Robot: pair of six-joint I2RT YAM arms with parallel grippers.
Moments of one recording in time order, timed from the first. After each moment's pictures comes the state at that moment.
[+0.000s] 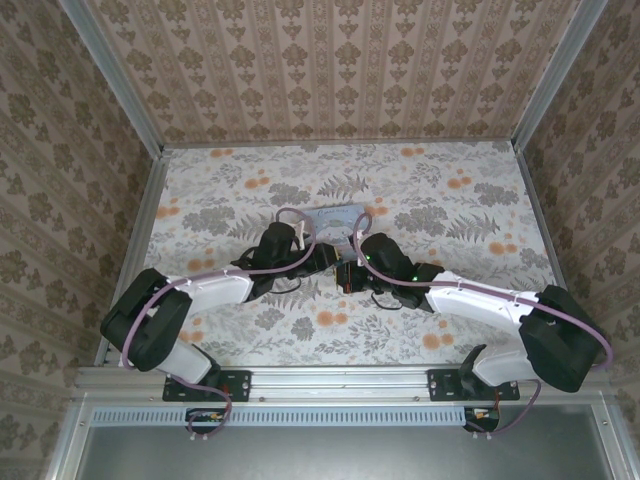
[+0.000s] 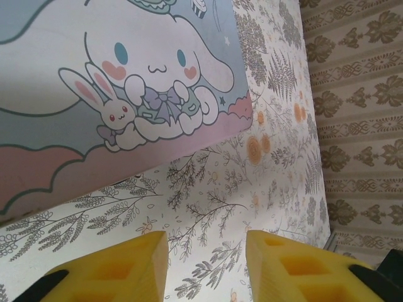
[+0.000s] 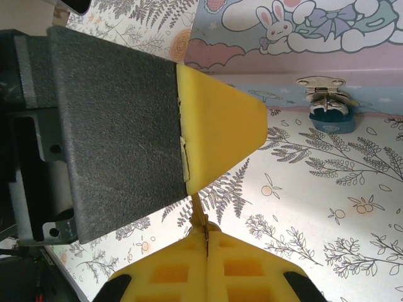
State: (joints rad) left arm -0.72 1.49 0.64 0.31 0.39 -0.92; right arm 0.78 1.35 0.71 -0.04 -0.14 0.69
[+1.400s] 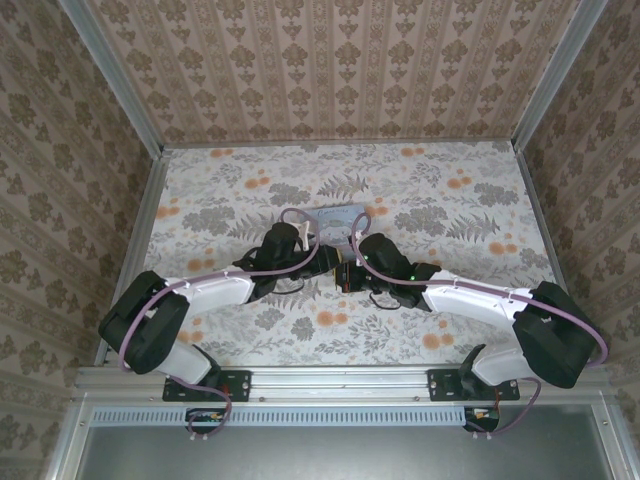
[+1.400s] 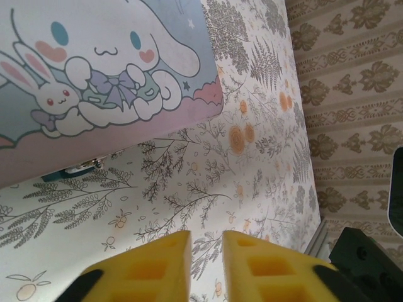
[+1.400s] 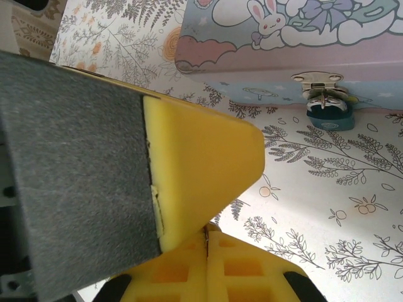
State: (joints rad) left arm -0.75 1.48 0.66 0.30 0.40 -0.92; right arm 0.78 1.37 0.71 -0.02 -0.14 0.71
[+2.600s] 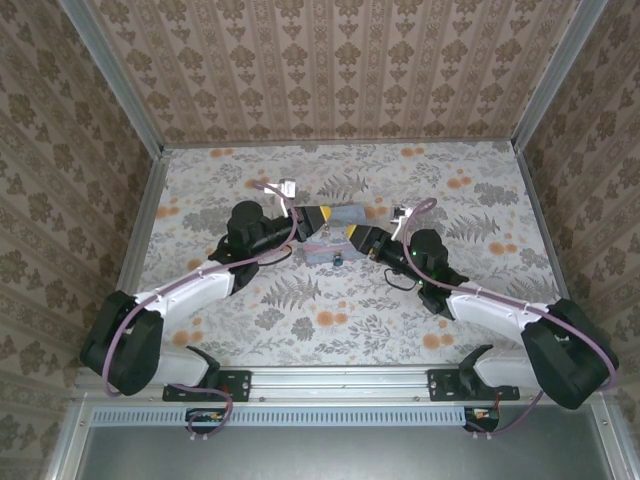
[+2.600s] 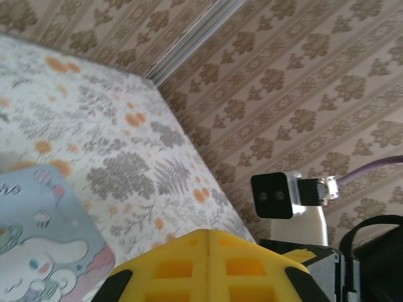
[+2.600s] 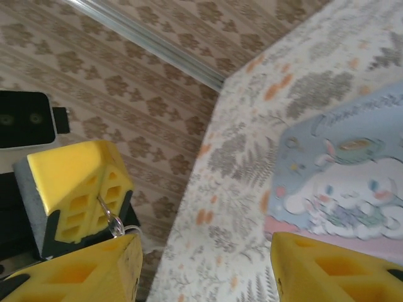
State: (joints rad) left arm -0.61 1.33 0.71 0.59 0.51 -0.80; right arm 0.56 1.27 0.48 0.70 -0.24 0.97
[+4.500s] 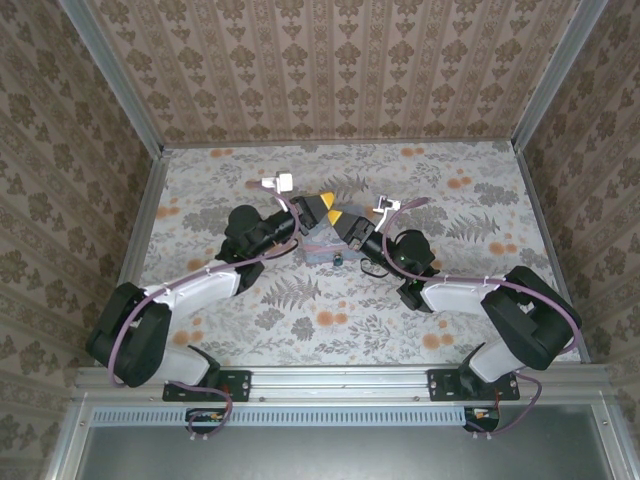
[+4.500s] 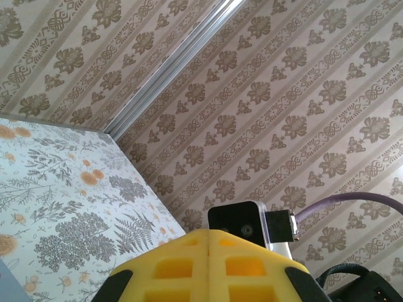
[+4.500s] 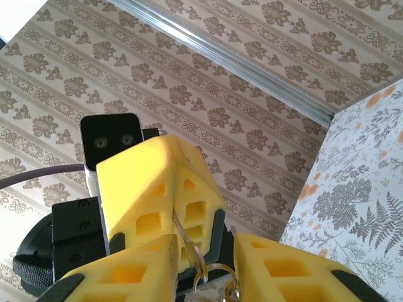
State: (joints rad) left arm -0.64 1.39 0.70 0.88 0.46 -0.87; right arm 0.66 1.50 0.56 1.19 -0.19 1.11
